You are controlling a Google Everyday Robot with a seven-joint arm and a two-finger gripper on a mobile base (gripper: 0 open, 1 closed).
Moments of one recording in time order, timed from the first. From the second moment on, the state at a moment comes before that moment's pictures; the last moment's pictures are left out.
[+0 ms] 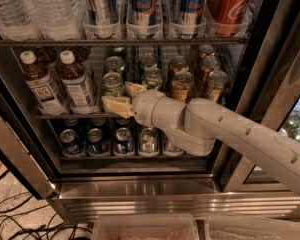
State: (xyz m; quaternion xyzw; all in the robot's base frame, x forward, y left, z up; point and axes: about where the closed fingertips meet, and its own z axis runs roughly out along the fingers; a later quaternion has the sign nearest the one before) arm 0.616 0.076 0.840 -0.34 0.66 0.29 0.61
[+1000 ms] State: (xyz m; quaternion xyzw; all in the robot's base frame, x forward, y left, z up) arm 0.610 0.075 0.849 -0.34 0.65 0.29 0.62
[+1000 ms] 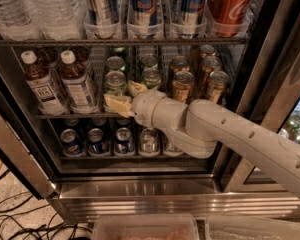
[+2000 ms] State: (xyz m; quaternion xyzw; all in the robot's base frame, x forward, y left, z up) arm 0.565 0.070 0.910 -0.37 0.61 0.27 0.64
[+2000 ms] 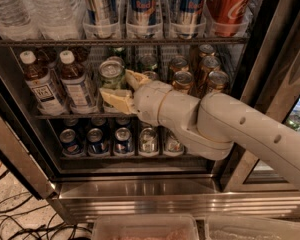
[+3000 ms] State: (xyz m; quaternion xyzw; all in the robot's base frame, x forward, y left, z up) arm 0.484 0.035 0.866 -0.44 0.64 0.32 0.55
